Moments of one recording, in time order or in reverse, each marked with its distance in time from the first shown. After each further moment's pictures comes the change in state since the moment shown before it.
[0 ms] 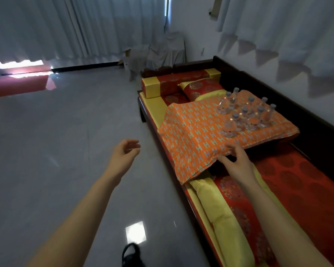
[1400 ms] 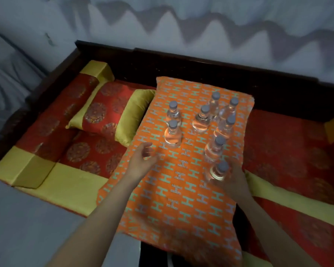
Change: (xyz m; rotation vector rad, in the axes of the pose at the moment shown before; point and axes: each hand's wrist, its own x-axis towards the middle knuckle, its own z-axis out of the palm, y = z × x) left_hand 0.561 0.063 0.405 0.278 -0.944 0.091; right_hand 0.386 0.116 0.058 0.127 0.541 0.620
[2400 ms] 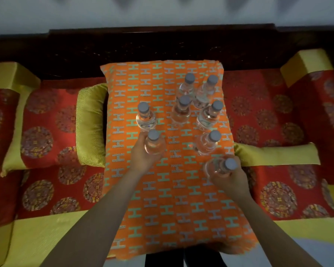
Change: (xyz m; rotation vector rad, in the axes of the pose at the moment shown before) left_hand 0.154 -0.023 0.055 0.207 -0.355 0.153; right_hand 0.010 0.008 0.057 0.155 0.326 0.361
